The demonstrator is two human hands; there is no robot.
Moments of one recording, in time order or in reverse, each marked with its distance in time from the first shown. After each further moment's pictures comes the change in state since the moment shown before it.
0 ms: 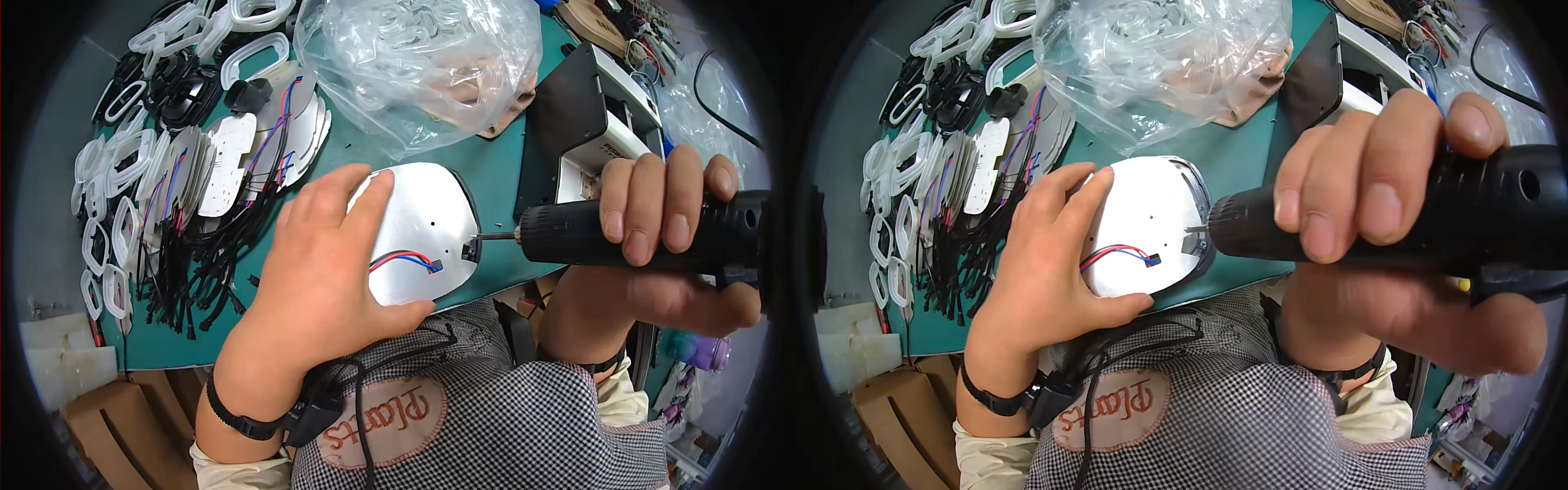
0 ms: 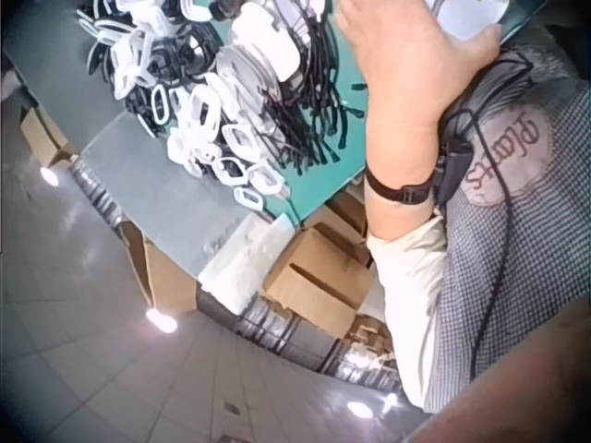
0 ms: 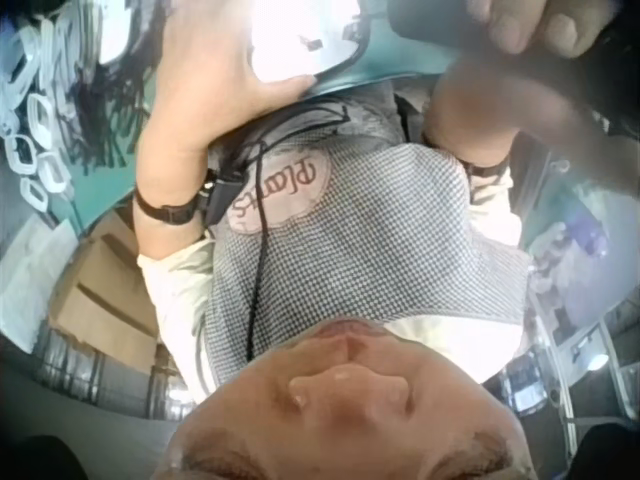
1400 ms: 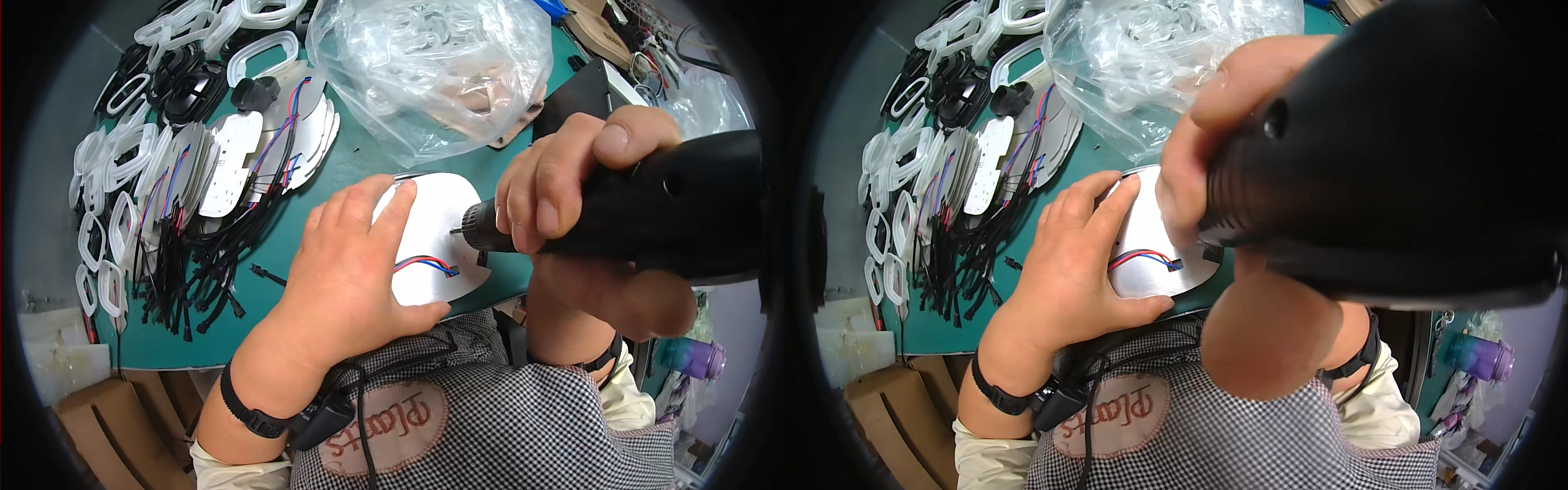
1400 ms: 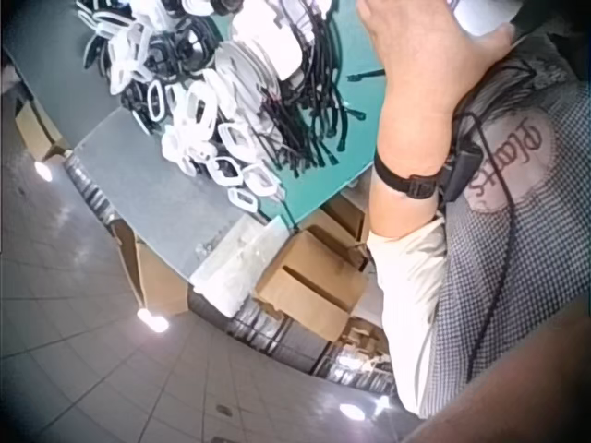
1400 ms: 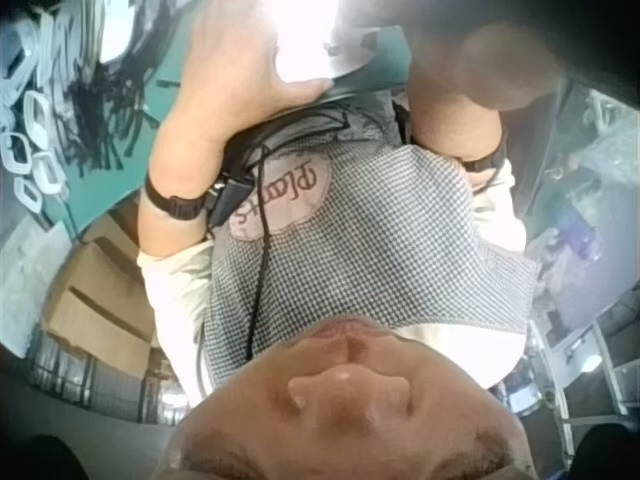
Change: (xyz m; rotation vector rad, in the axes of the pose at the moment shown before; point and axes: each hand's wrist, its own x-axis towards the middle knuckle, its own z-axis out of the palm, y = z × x) left_hand 0.000 -0.001 0.019 -0.065 0.009 -0.010; right_hand 0.021 0.046 0.014 -0.125 -0.276 0.112
